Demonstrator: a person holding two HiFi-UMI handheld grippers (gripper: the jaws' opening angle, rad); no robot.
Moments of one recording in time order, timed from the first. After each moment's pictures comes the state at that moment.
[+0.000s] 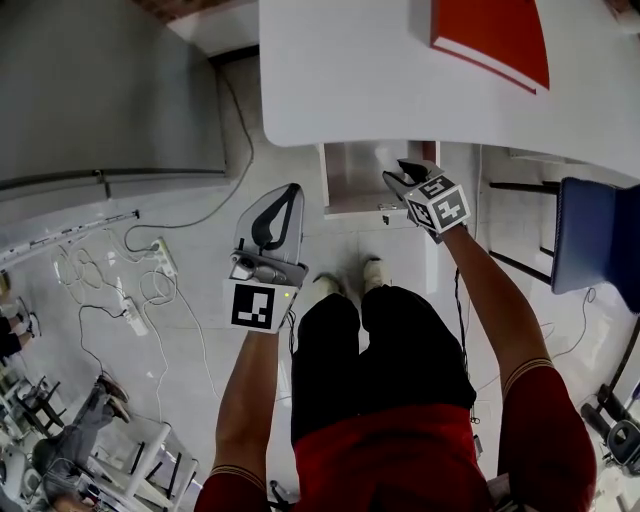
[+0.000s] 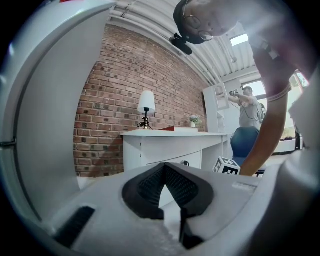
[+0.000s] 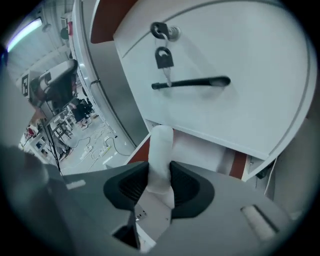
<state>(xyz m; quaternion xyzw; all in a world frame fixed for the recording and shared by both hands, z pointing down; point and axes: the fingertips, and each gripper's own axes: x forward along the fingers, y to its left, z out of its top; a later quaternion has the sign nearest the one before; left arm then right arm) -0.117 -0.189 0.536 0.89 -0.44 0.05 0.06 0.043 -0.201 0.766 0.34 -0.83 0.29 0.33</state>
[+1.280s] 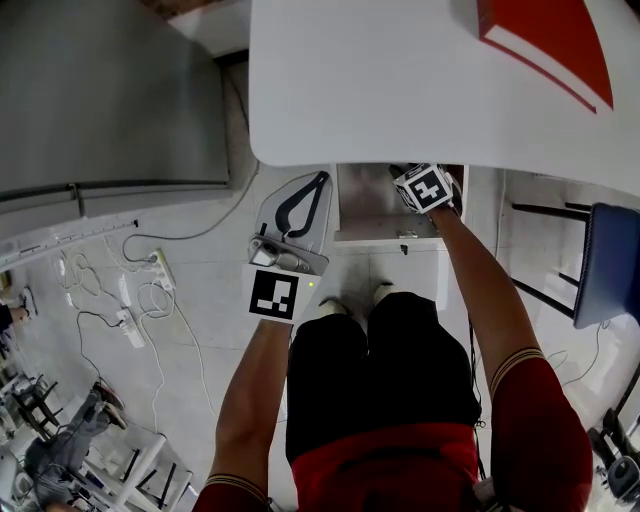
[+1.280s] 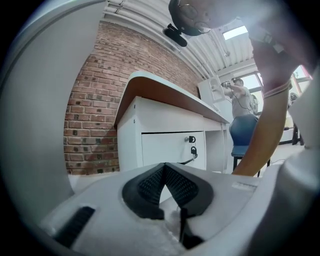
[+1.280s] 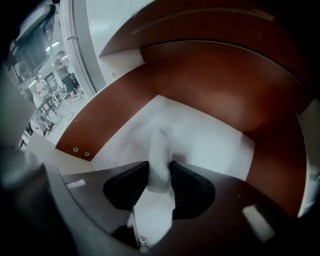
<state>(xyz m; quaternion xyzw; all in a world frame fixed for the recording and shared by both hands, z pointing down) -0.088 -0.239 0.636 0.91 -0.42 0.08 0.03 0.050 -0.268 0.929 0.35 -0.78 0.26 0.46</state>
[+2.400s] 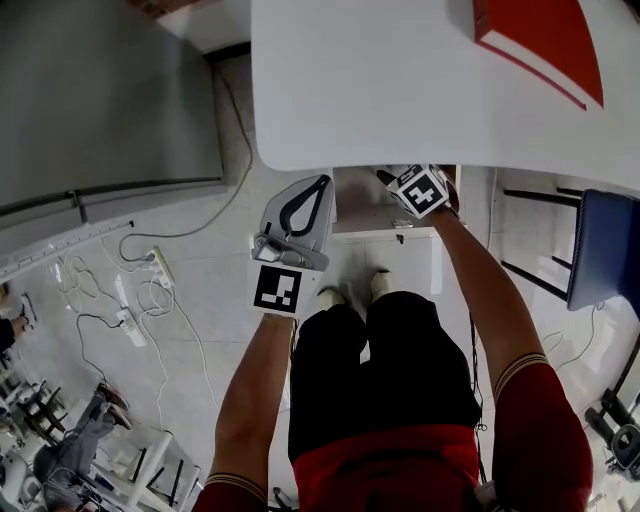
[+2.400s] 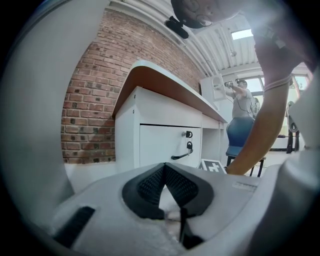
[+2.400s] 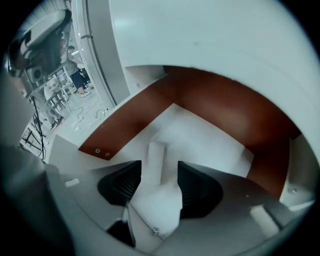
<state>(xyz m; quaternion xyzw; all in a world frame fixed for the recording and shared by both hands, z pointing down) -0.087 -0.235 0.644 0.91 -0.40 0.09 0.08 0.030 -0.249 0.893 0.31 -0.79 0.24 0.47</state>
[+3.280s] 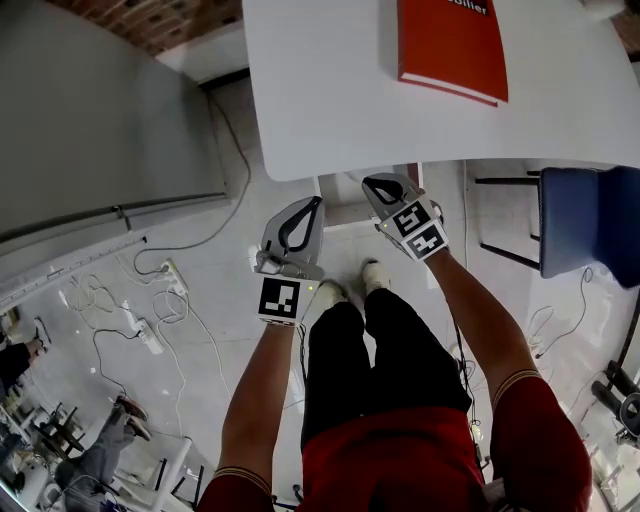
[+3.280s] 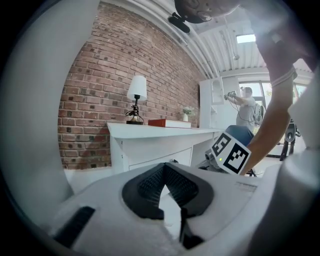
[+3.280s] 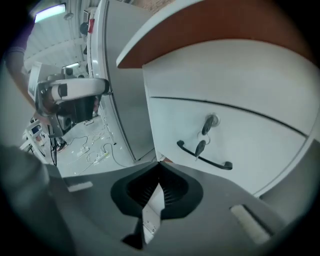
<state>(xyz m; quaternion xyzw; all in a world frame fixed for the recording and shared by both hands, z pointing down) -0.070 -0.196 0.524 0.92 -0.38 0.10 0.09 0.006 -0.206 0.652 0.37 -0.86 0.19 0.31</state>
